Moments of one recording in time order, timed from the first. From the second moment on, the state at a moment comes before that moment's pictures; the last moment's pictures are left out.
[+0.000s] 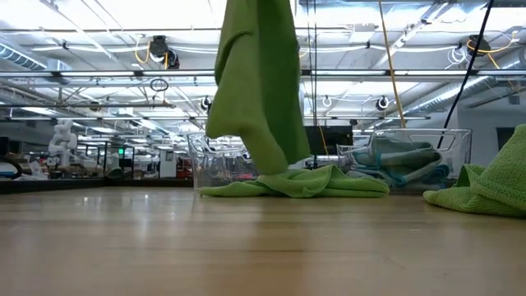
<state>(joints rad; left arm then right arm) 0.00 1.43 1.67 -0.51 -0.31 -0.35 0.24 1.42 1.35 0.03 0.81 -0.45</state>
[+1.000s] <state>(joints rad) -0.17 1.43 1.58 -0.87 -0.32 -0.57 0.24 1.27 1.35 0.12 0.81 -0.11</state>
